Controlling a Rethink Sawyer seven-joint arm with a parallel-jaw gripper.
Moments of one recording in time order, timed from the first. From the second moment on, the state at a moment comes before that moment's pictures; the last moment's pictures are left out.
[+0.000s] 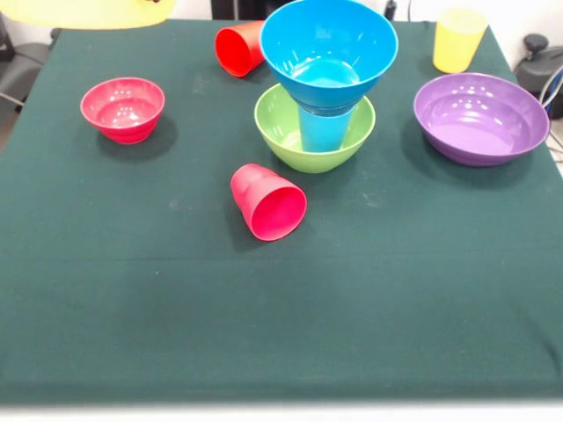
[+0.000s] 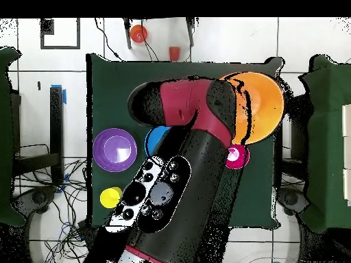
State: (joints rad) arm 0.12 -0.48 -0.60 1.11 -0.20 0.65 2.18
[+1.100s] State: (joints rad) arm 0.16 -0.41 -0.62 1.11 -0.20 0.65 2.18
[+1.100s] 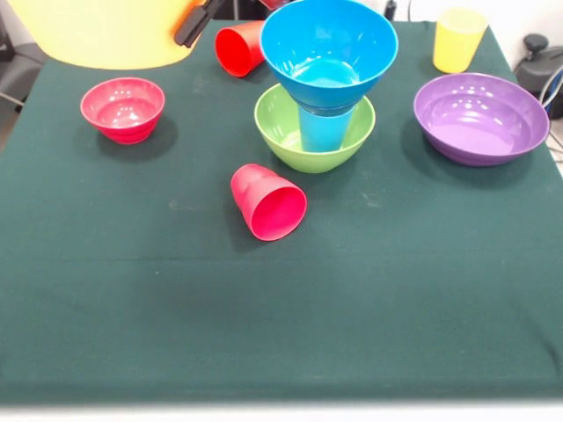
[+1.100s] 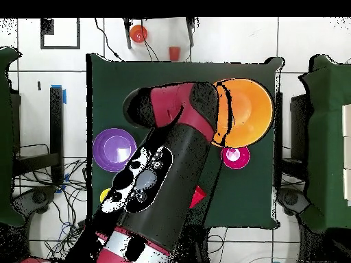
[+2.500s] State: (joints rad) arm 0.19 -0.44 -0.64 1.11 -0.20 0.65 2.18
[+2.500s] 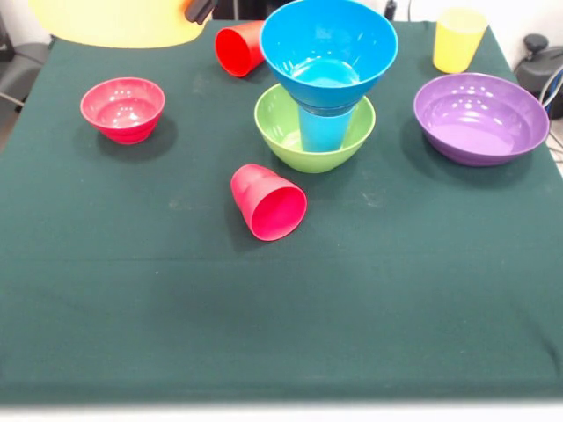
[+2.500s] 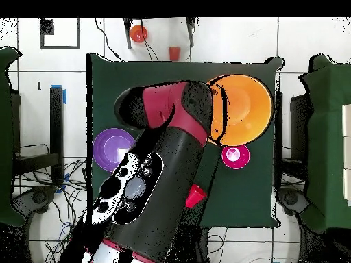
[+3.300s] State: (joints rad) arm 0.24 -0.45 -0.70 1.12 -0.20 0.65 2.18
